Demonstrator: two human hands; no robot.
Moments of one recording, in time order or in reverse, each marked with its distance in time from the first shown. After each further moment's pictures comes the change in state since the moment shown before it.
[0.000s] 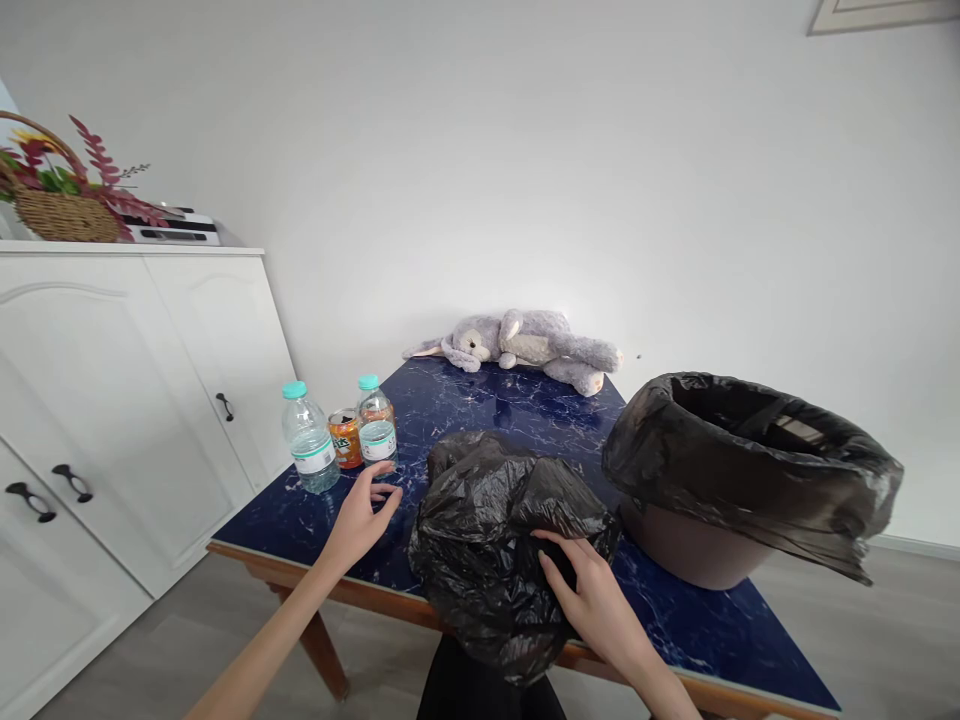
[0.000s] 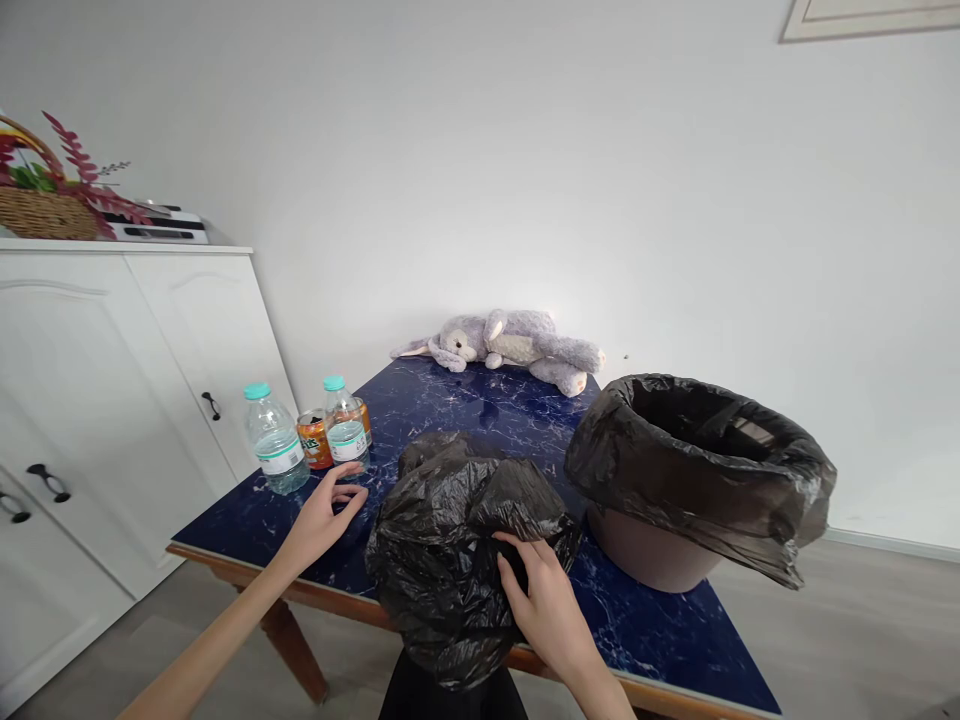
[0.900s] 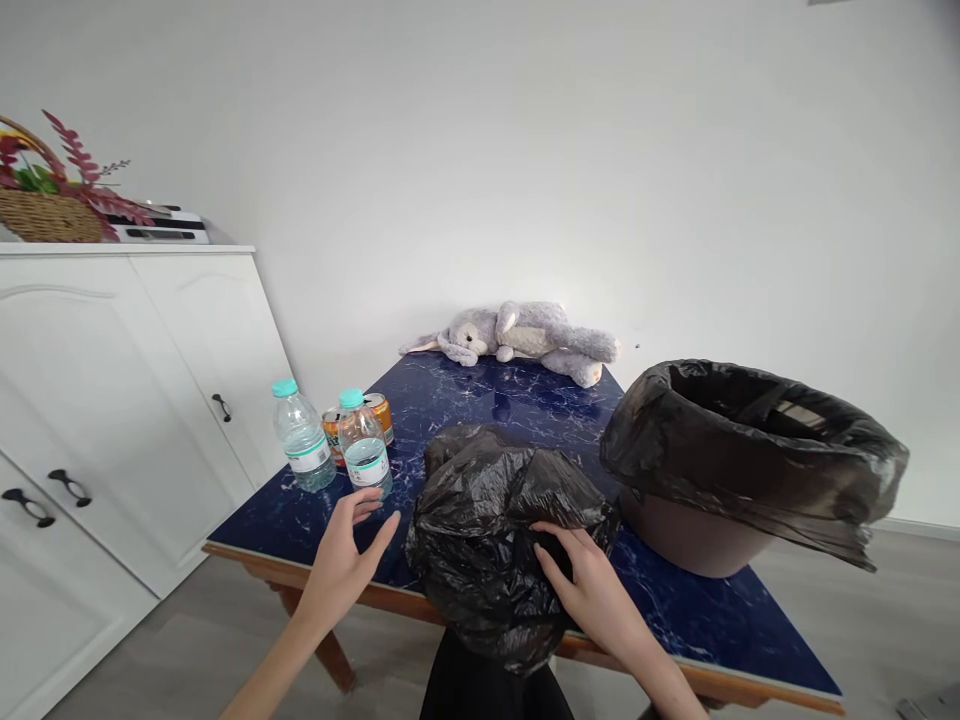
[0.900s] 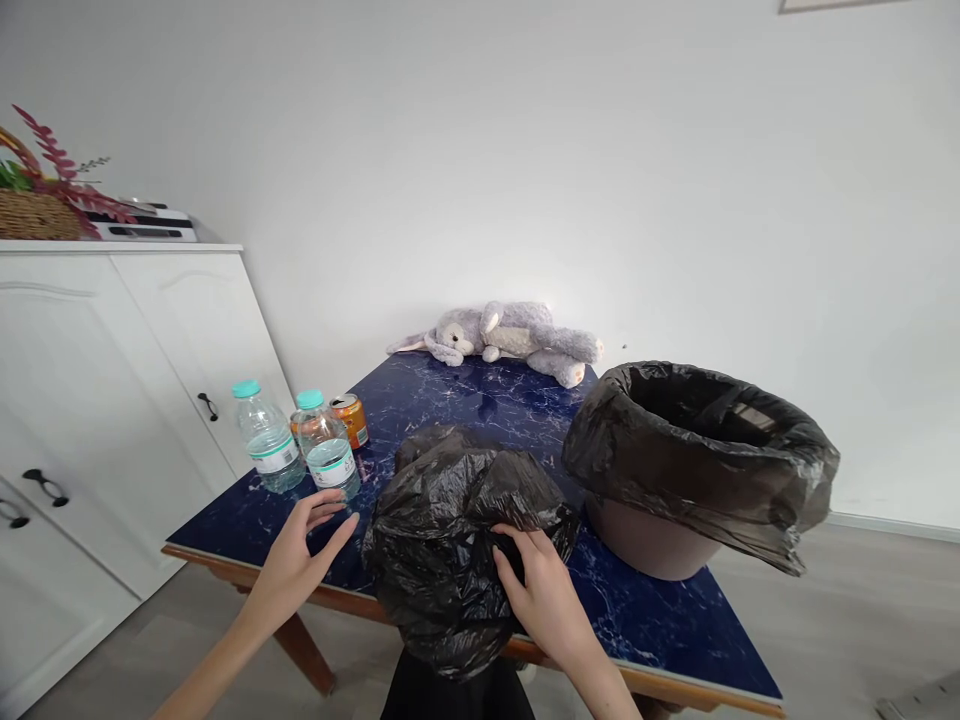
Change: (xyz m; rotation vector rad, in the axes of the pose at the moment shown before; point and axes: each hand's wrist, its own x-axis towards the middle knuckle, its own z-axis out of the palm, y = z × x) left_hand -0.058 0.039 -0.011 0.035 0.037 -0.107; right_hand 0.001 0.005 0.002 0.003 0.019 -0.025
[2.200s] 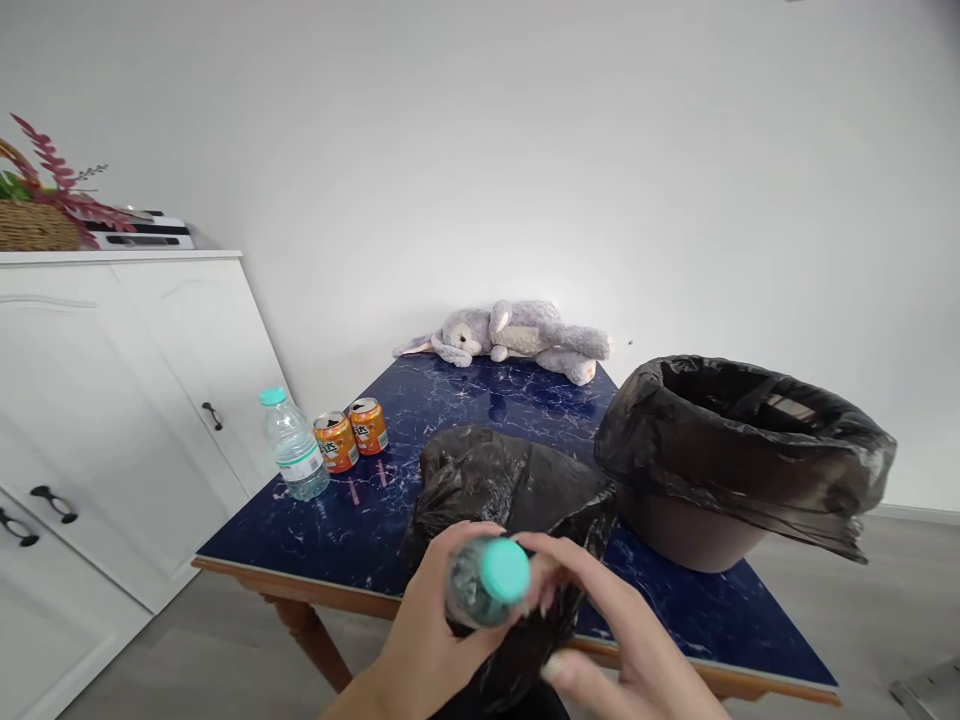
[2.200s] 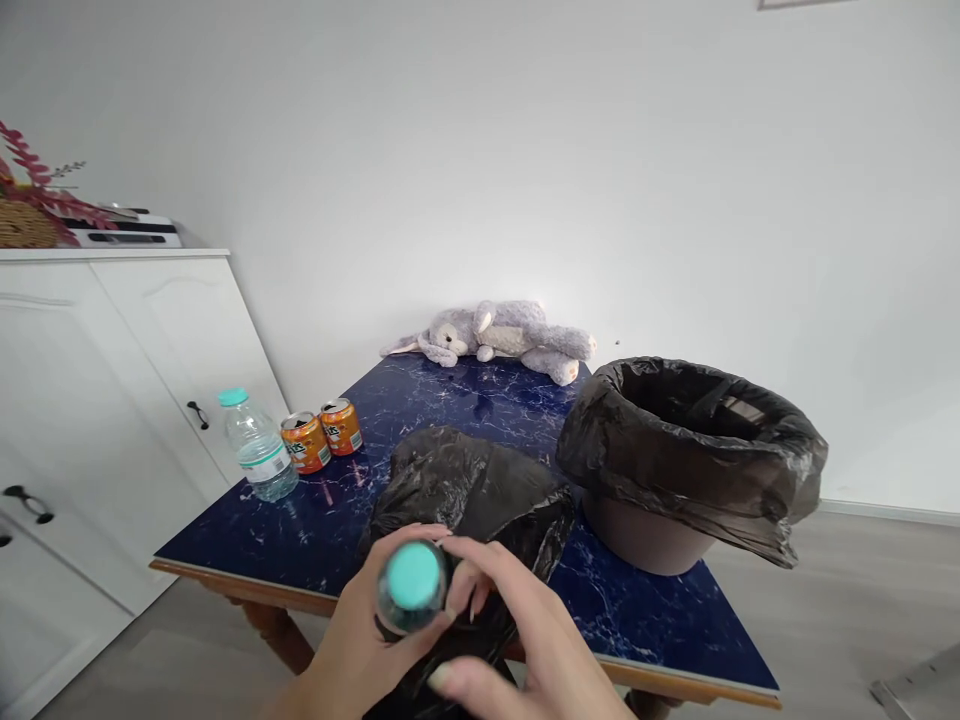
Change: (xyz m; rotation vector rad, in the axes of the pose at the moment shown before) left_hand -0.050 0.110 0.050 -0.159 -0.247 0.480; right_hand -0.034 -0.111 -0.067 0.185 -0.044 -0.241
